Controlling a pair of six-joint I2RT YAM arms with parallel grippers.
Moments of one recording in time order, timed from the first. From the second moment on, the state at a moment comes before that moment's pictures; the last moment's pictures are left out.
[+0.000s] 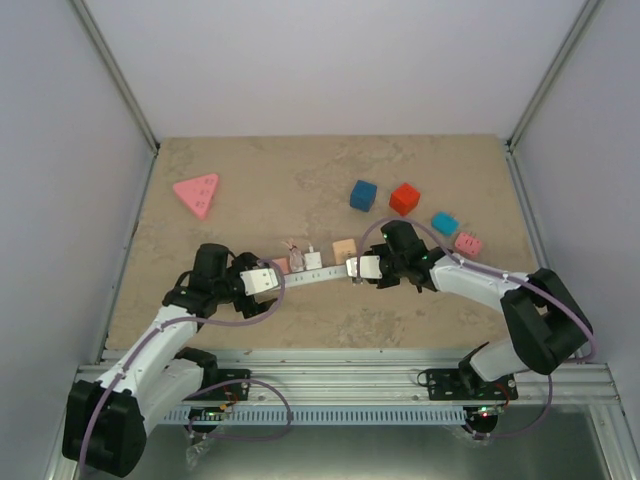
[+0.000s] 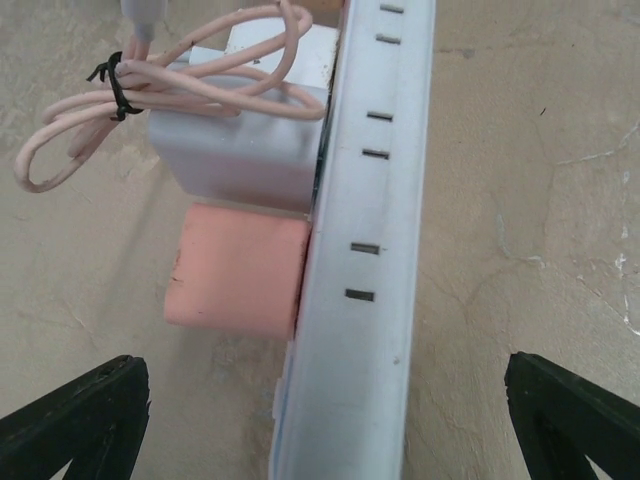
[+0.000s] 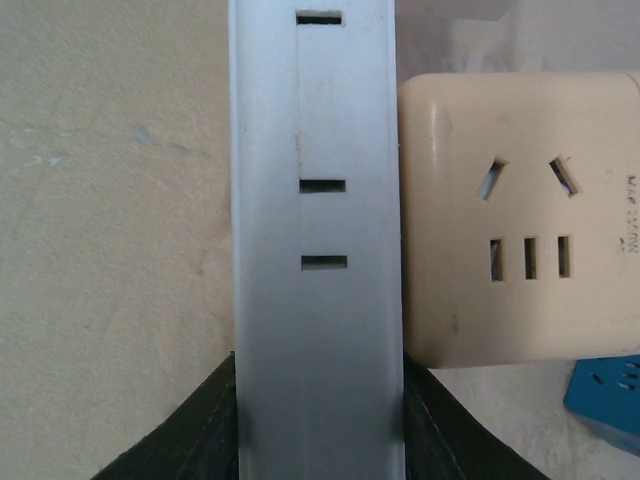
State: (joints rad) left arm -0.27 0.89 0.41 -0.34 0.44 0.93; right arm 0.62 1.48 0.74 -0.18 -0.22 -1.18
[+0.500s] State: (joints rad) left arm -0.27 0.88 0.41 -0.34 0.45 0.93; right arm 0.62 1.47 0.58 0.16 -0.04 -1.16
